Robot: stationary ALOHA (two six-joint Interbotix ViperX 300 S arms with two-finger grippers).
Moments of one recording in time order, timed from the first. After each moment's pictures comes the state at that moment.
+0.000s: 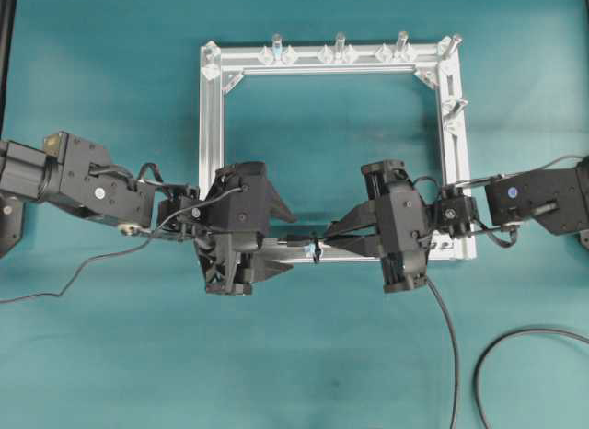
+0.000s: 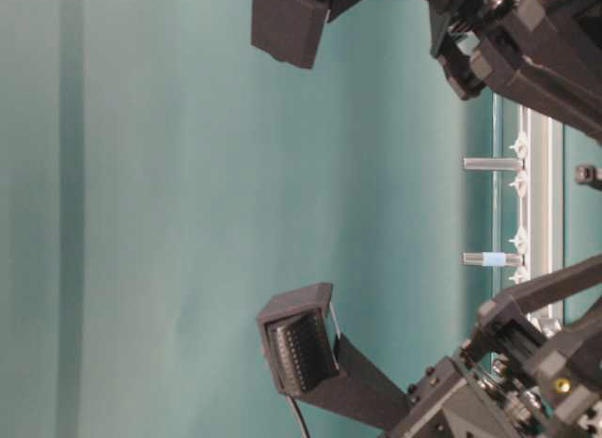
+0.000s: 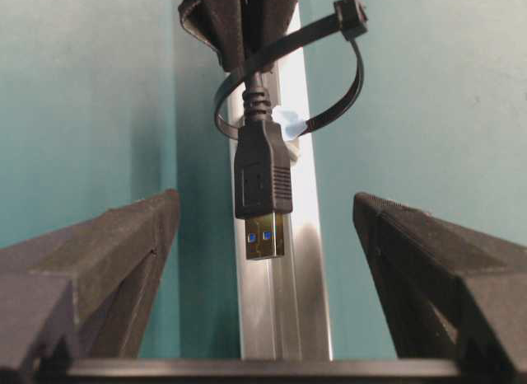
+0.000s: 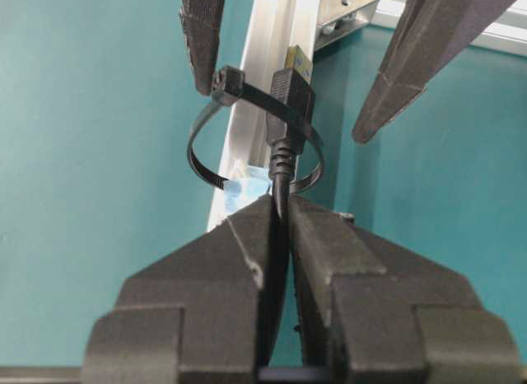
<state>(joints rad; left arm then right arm) -0.11 0.15 0.70 -0.07 -0.19 0.00 0.08 0.09 0.86 -0.07 -0.47 0.10</state>
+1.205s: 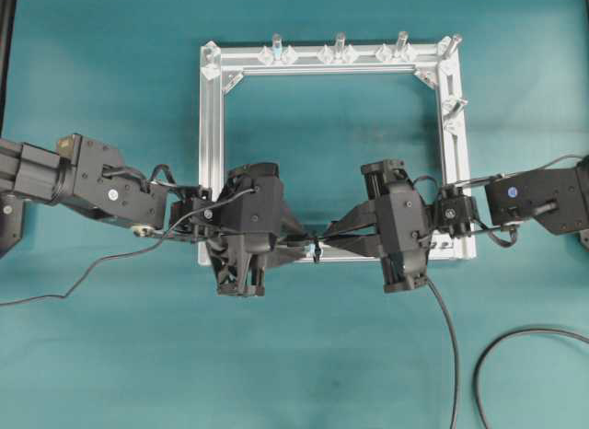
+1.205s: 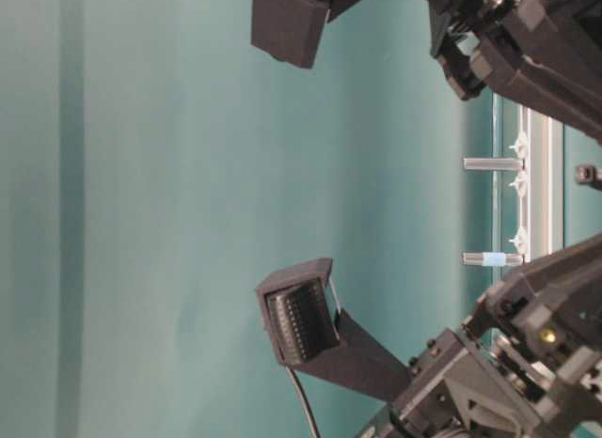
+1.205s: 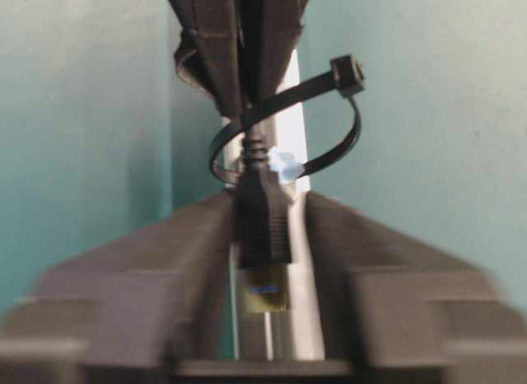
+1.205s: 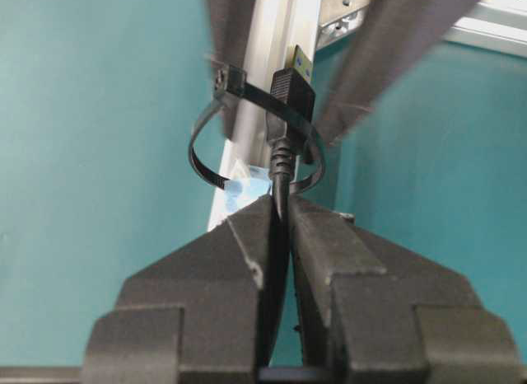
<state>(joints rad) -0.11 0.18 0.65 -0.07 -0.19 0.00 0.08 0.08 0.86 -0.07 -0.46 0.10</state>
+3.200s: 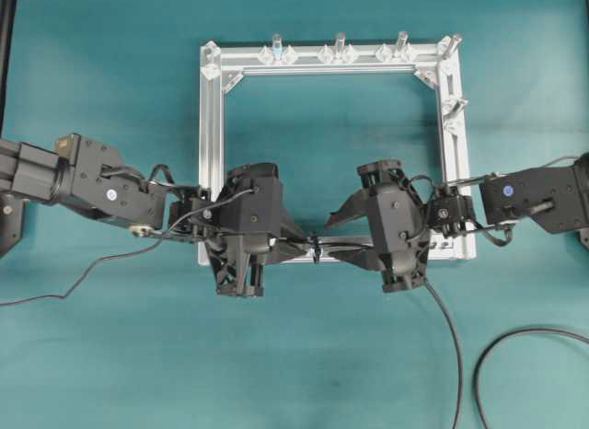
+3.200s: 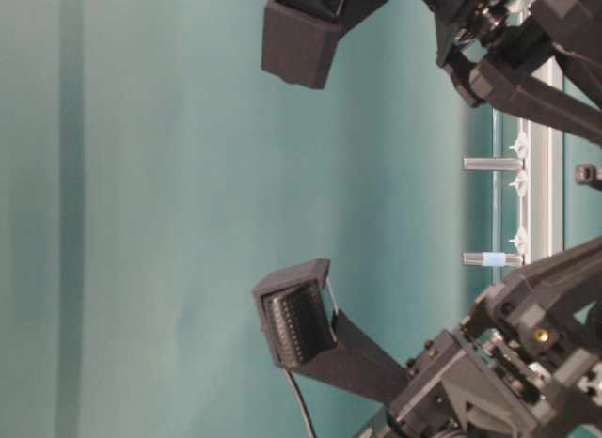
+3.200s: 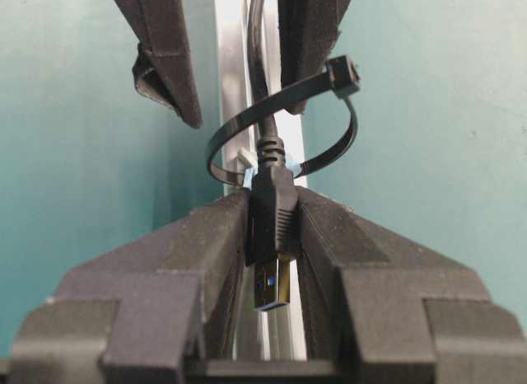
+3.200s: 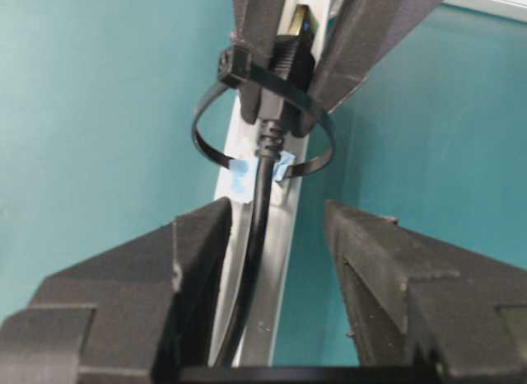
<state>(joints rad) -0.11 0.17 0.66 -0.07 -0.19 0.00 0.08 0.08 0.83 -0.09 -0.35 0.11</state>
